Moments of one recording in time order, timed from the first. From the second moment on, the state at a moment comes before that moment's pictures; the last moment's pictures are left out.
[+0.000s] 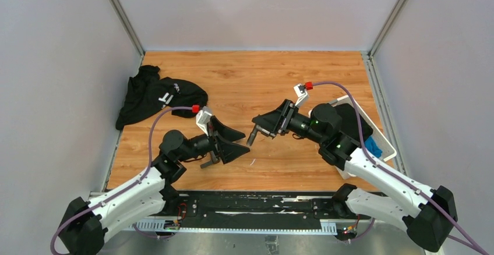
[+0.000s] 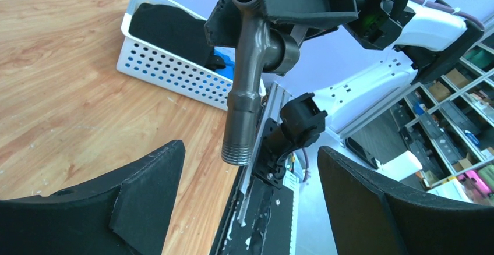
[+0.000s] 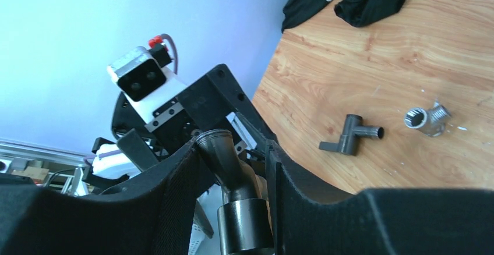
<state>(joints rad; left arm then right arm) -0.70 0.75 0.31 0.59 0.53 -0.69 0.75 0.95 0.70 0.19 -0.31 0.99</state>
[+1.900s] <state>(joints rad) -0.72 0.98 1.01 -0.65 0.82 0.08 0.78 1.06 1.02 -0.42 -0.83 0.31</state>
